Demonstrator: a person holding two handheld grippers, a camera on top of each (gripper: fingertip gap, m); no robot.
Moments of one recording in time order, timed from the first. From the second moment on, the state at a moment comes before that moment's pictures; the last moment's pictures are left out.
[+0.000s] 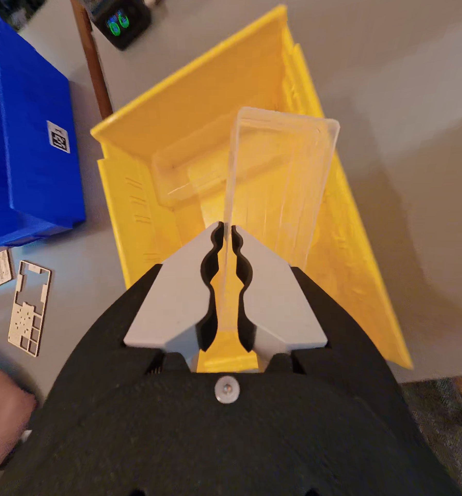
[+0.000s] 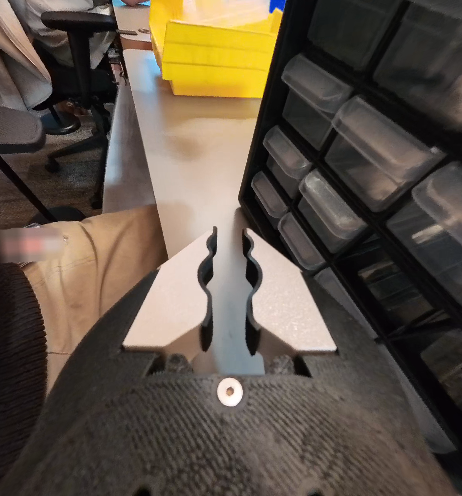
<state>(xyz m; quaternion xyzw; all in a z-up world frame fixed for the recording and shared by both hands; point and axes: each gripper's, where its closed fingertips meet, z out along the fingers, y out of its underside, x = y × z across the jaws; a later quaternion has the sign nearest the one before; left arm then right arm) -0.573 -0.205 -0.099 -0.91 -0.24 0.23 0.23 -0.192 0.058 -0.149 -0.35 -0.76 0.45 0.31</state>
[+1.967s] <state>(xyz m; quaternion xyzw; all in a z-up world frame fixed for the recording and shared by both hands) -0.138 0.080 -0.158 -0.75 -0.31 -0.37 0.46 -0.100 0.029 -0.197 -0.29 -0.86 0.07 0.42</state>
